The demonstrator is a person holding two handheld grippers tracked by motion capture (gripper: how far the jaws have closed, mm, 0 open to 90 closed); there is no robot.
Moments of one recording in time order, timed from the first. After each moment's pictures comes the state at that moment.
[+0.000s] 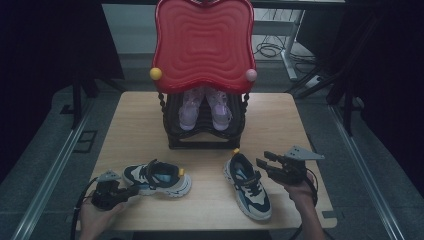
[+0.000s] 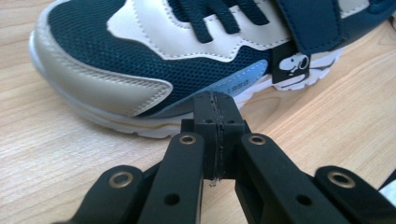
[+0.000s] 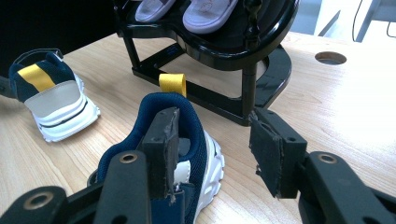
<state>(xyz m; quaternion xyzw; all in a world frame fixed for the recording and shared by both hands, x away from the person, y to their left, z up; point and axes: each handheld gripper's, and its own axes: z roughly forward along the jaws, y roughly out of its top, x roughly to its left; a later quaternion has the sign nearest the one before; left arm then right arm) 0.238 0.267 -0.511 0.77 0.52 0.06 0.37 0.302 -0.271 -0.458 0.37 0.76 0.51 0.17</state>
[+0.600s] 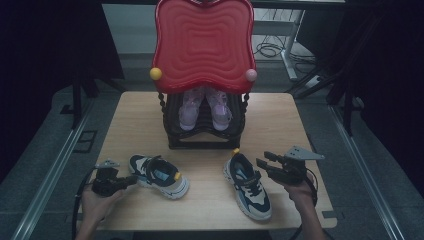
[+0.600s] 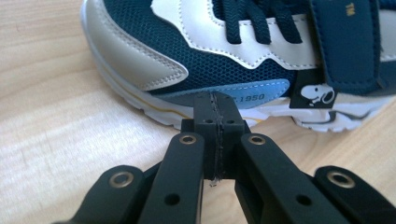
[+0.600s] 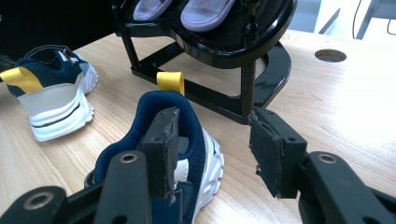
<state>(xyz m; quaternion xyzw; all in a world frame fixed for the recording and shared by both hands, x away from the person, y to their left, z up) 0.276 0.278 -0.513 0.76 0.53 0.05 0.36 0.304 -0.272 -0.460 0.37 0.76 0.51 0.17</state>
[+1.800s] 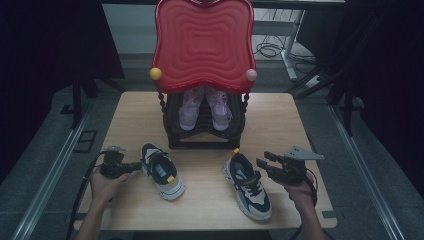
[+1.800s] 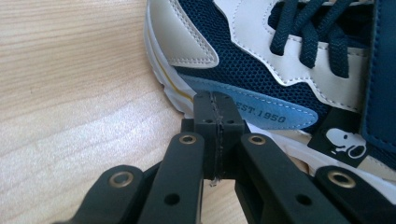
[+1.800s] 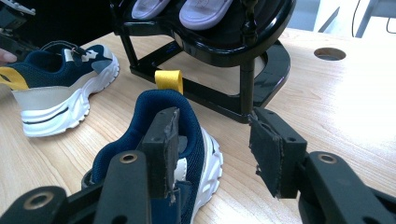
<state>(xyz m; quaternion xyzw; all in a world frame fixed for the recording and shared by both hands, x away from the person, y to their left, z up) 0.327 0.277 -0.520 0.75 0.55 0.04 0.36 0.304 -0.272 -0.461 0.37 0.76 0.51 0.16</state>
